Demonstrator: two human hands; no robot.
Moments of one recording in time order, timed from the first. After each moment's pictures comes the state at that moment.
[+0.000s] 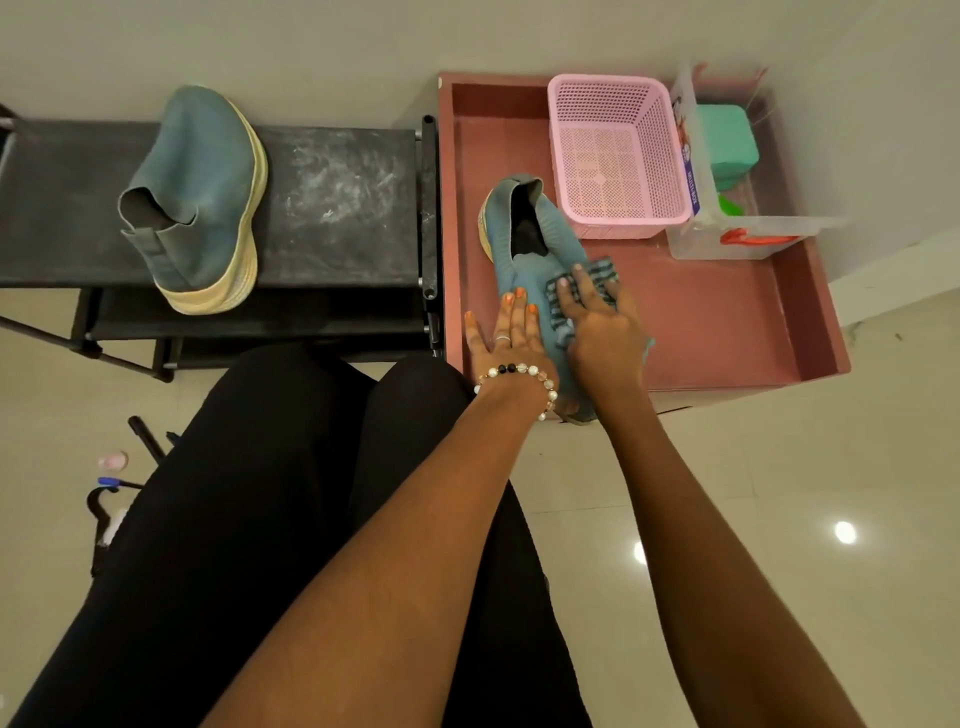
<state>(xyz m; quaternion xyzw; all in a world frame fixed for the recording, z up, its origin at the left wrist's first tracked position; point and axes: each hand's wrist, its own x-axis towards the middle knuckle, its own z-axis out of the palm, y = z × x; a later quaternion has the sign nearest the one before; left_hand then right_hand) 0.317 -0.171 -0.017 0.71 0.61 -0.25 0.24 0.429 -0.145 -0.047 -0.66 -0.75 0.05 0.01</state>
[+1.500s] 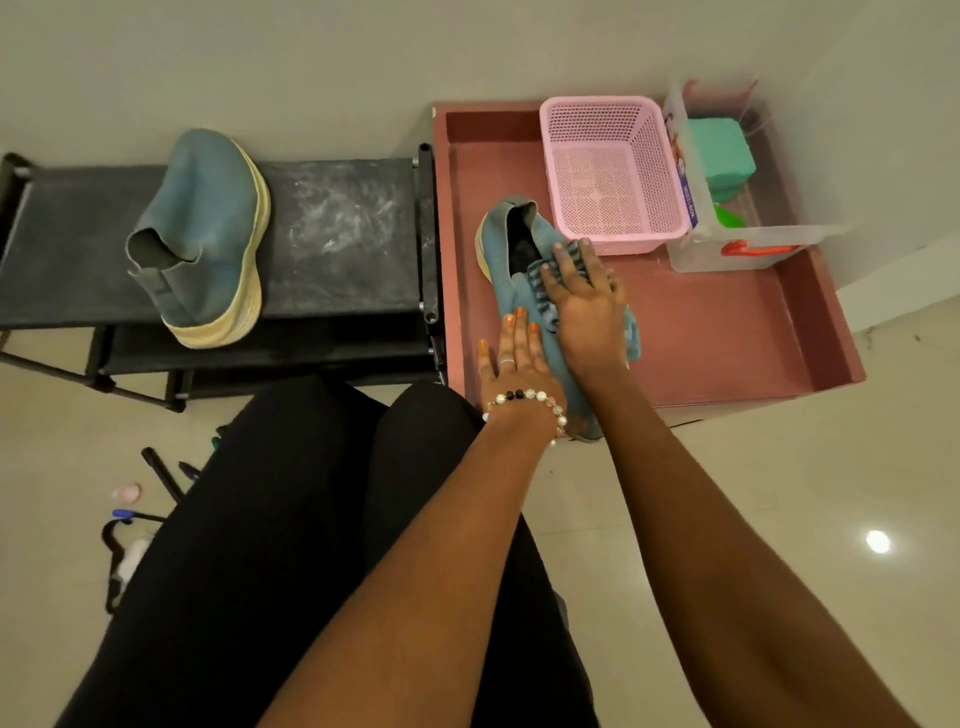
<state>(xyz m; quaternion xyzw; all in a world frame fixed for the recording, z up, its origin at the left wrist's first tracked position) 0.322 -0.171 -0.029 0.71 0.63 -0.21 0.24 0.415 -0.104 -0.055 -0.62 -0.78 0.01 0.10</state>
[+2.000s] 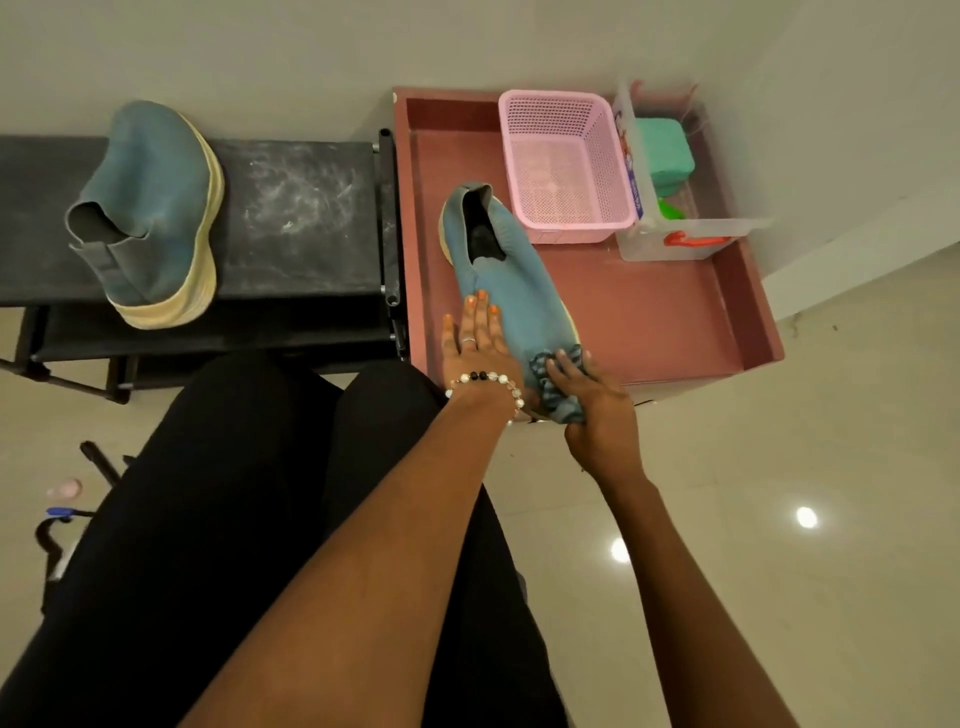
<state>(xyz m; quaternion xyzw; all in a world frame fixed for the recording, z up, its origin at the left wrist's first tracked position) 0.323 -0.176 -0.023 0.72 0.63 -0.21 0.19 0.461 -0.241 -0.040 -0.66 -0.71 0.15 0.20</state>
